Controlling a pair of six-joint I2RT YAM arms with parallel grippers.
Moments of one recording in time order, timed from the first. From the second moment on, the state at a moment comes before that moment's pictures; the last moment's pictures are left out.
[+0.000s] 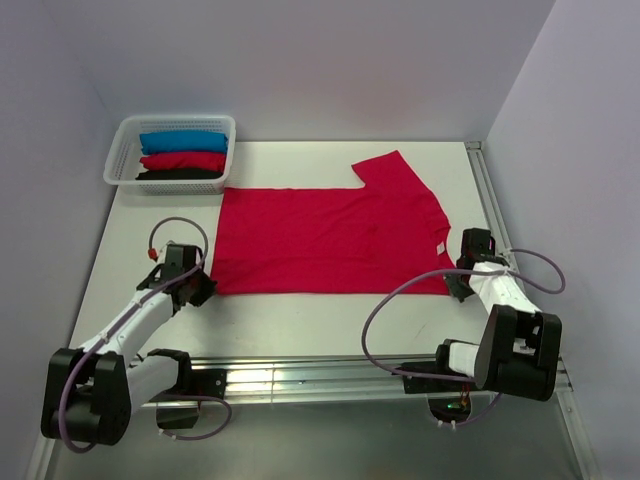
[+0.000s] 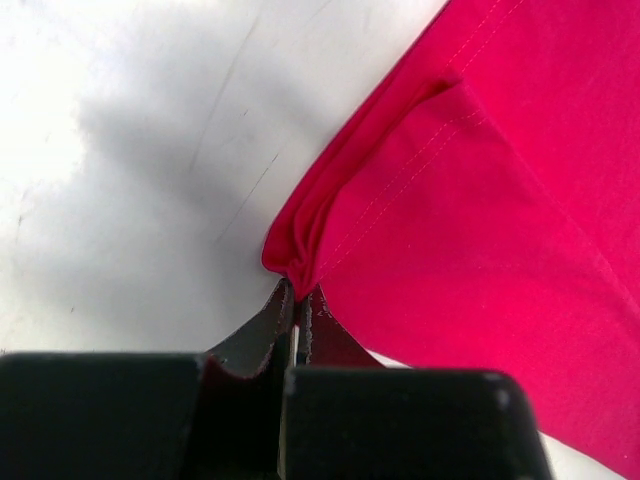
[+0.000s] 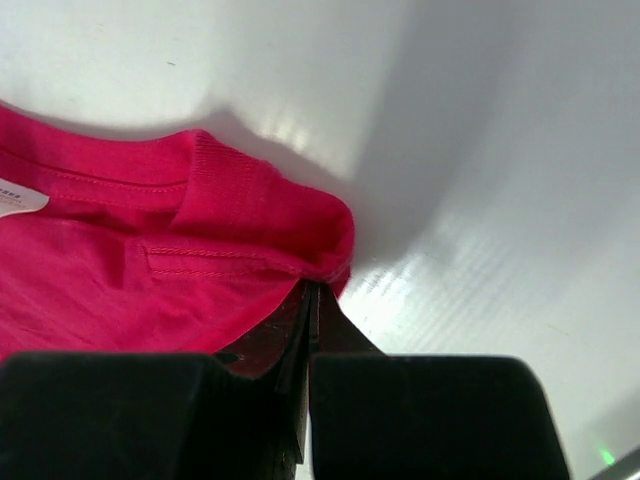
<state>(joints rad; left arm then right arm) -0.14 1.08 0.45 -0.37 -0.08 -0.91 -0.24 1.23 0.56 -0.55 0.22 0.96</state>
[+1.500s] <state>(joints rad) -0.20 0.98 0.67 -0.55 -0.22 -0.98 -0.25 1.20 0.72 -0.39 -0.03 0.78</state>
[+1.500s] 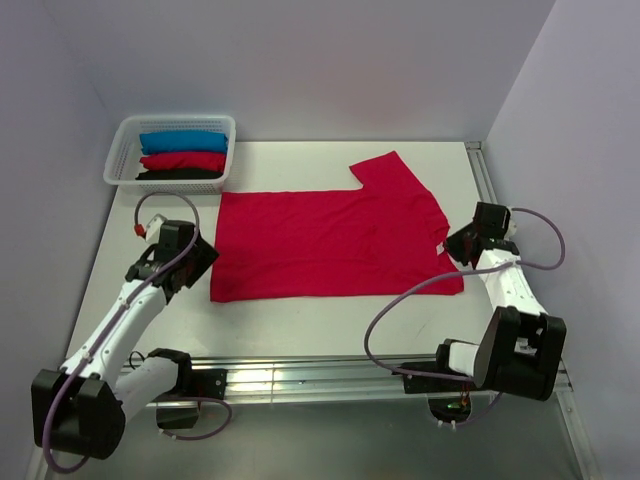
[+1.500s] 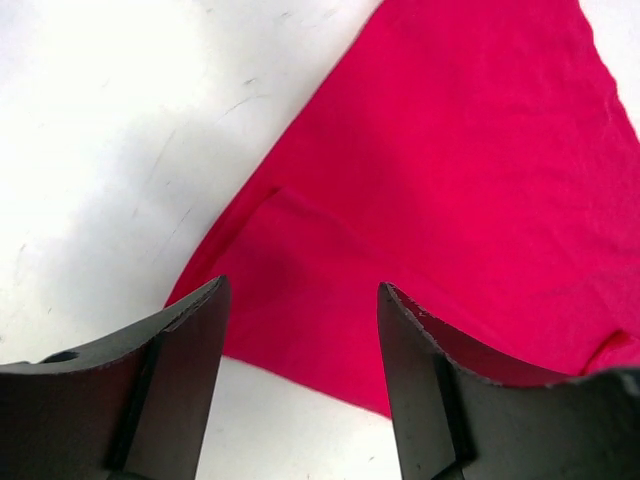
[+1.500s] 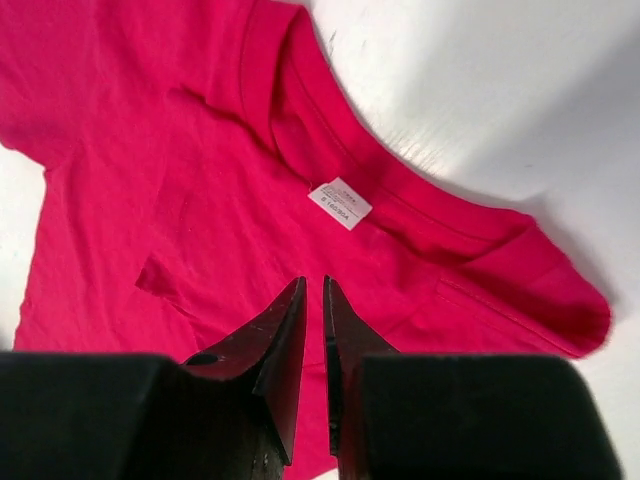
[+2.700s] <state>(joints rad) -0.21 1.53 0.80 -0.29 -0.11 -0.84 -0.05 1.78 1.05 -0.41 0.08 0.89</state>
